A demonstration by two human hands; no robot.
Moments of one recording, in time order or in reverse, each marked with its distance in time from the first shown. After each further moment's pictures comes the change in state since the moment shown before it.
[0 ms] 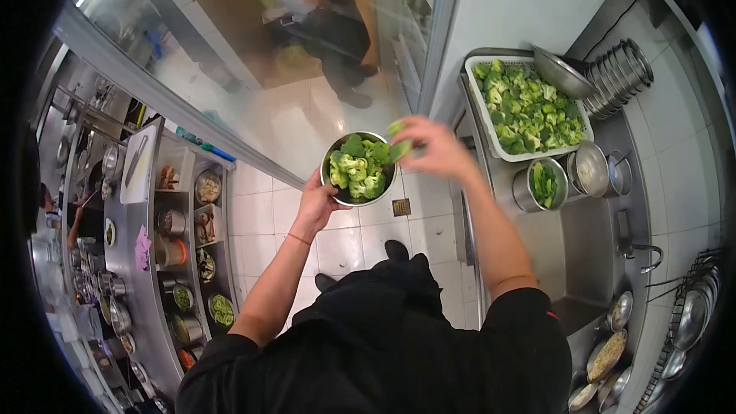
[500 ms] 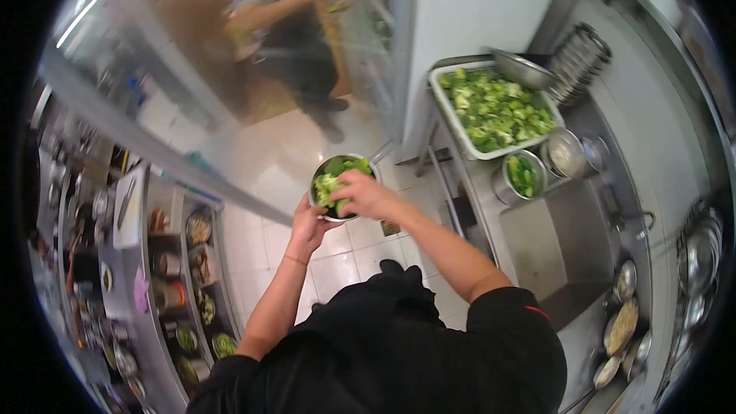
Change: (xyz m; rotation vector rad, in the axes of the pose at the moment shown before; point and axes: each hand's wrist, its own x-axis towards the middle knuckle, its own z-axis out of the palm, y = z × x) left_hand -0.003 0.000 -0.004 -0.139 -0.030 -0.091; right_hand 0.009 0.009 0.118 -0.206 0.011 -0.261
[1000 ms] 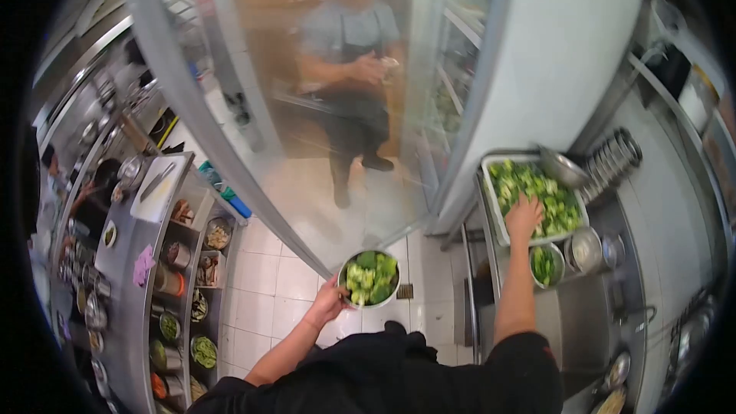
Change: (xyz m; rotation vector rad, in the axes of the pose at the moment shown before) left_hand -0.040 -0.050 -0.070 -0.002 0.050 -0.057; right_hand -0.081 0.133 -0.175 -1.138 0.704 0.713
